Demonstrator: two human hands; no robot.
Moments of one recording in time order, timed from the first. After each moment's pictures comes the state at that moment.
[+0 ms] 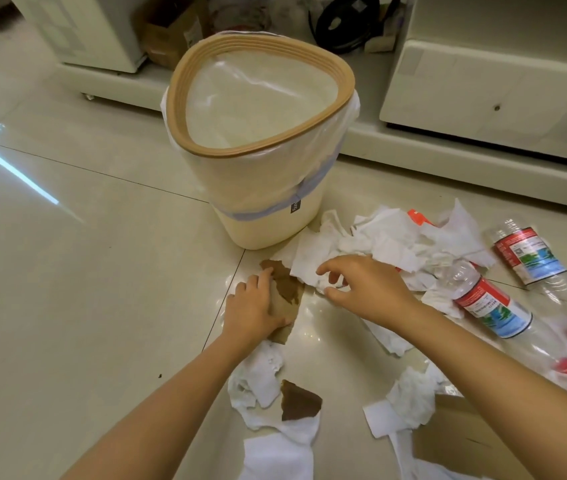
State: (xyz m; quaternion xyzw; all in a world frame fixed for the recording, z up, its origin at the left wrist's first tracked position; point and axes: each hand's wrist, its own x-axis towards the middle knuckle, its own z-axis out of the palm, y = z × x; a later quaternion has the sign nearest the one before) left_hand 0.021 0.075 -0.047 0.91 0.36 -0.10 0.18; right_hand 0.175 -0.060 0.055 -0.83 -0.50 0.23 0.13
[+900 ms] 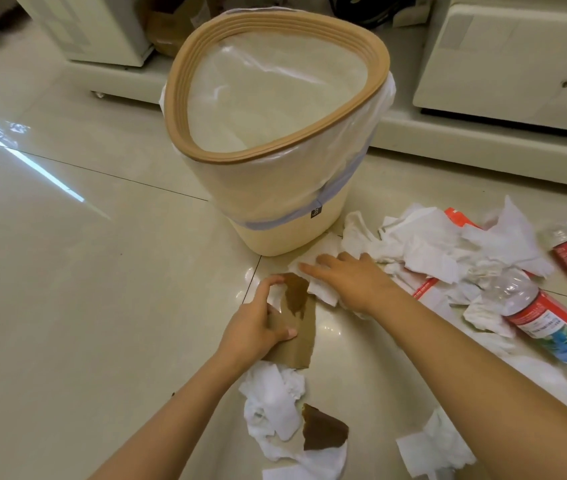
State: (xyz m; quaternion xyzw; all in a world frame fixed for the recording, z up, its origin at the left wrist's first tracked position) left_hand 0.001 0.097 -0.035 0.81 0.38 -0.07 0.44; right_hand 0.196 0.009 -0.024 -0.75 -0.61 0.21 -0.12
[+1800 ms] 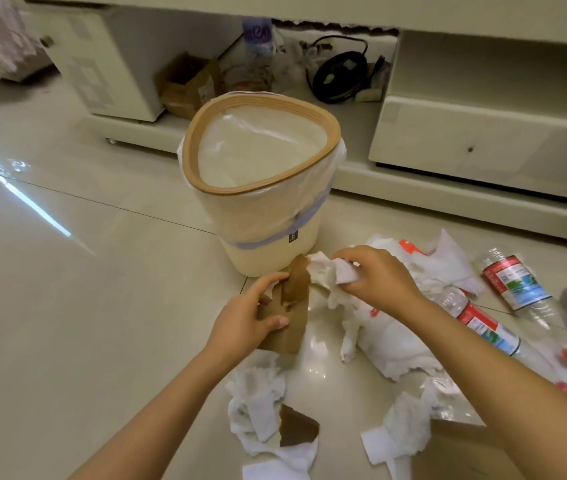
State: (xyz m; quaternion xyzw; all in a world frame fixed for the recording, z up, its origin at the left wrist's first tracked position) left_hand 0.008 0.072 0.052 0.85 0.31 0.04 0.41; right_hand 0.208 -0.060 0.078 -0.85 -0.45 0.17 0.23
